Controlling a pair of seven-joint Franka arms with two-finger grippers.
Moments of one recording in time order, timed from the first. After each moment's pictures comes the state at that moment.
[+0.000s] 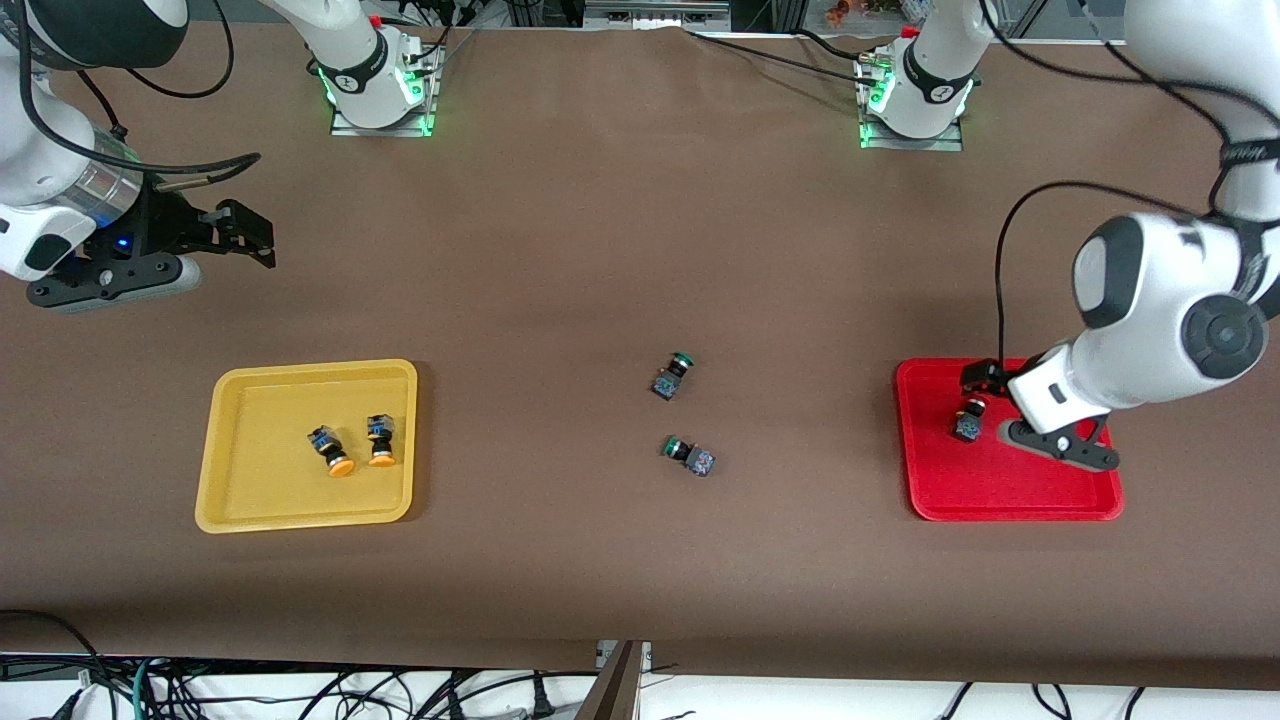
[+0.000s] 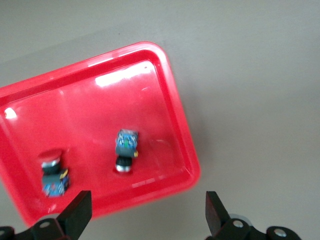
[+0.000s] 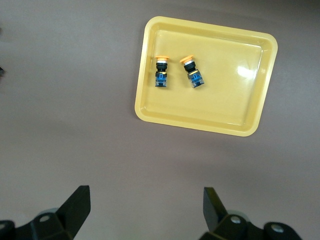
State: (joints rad) left arm -0.01 0.37 -0.05 -1.62 0.00 1.89 0.22; right arm 0.27 0.08 -0.13 -1.59 0.02 1.62 -0.09
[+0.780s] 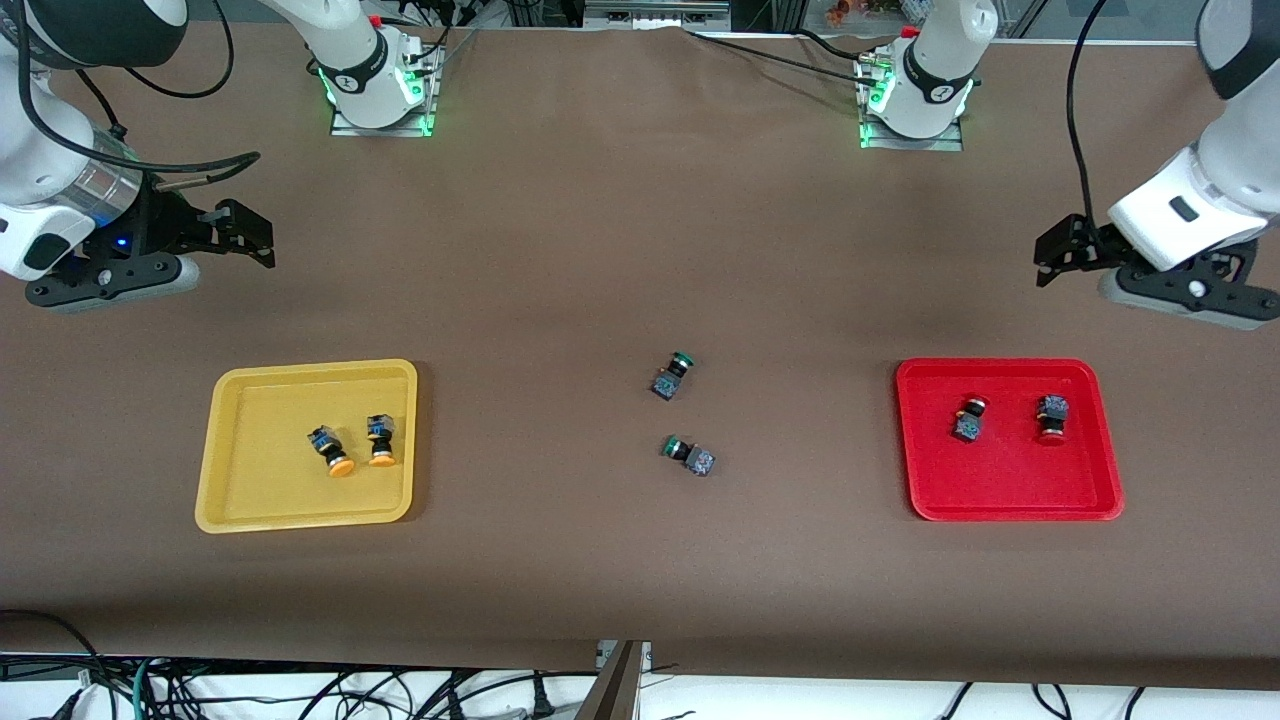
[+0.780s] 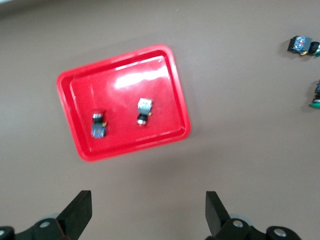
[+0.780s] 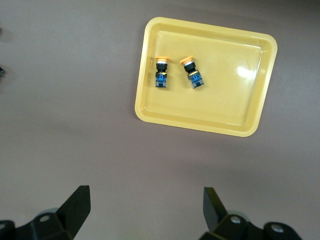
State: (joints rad) left arm -0.04 0.06 -0.05 -1.59 0.06 1.60 0.11; right arm 0.27 0.08 -0.13 -1.59 0.02 1.62 -0.09
